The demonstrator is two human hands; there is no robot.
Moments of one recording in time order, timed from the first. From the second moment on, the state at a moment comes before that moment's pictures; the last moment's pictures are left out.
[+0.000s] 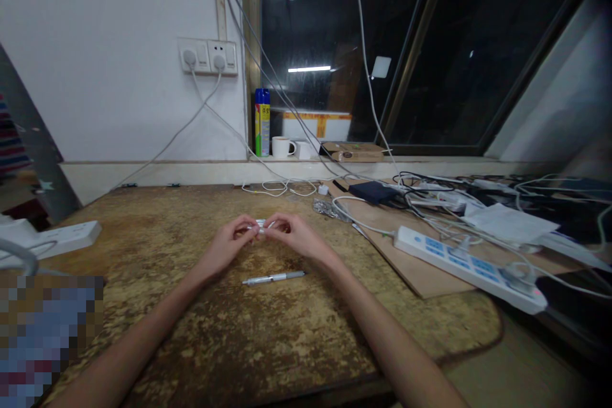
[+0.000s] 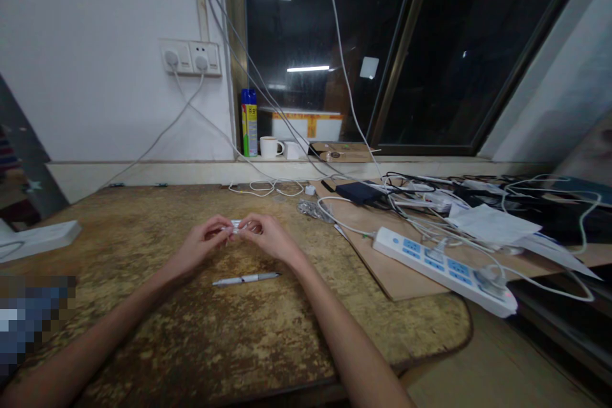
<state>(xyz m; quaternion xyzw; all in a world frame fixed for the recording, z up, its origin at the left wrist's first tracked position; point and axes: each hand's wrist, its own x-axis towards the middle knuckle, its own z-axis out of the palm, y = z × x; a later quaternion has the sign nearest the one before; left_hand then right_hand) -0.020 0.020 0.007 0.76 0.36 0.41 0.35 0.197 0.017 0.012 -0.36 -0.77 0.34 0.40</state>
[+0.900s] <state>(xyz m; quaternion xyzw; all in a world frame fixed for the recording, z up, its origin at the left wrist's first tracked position) -0.040 0.030 0.009 0.77 0.39 0.37 0.34 0.242 0.024 -0.002 -0.36 -0.80 0.36 0.31</state>
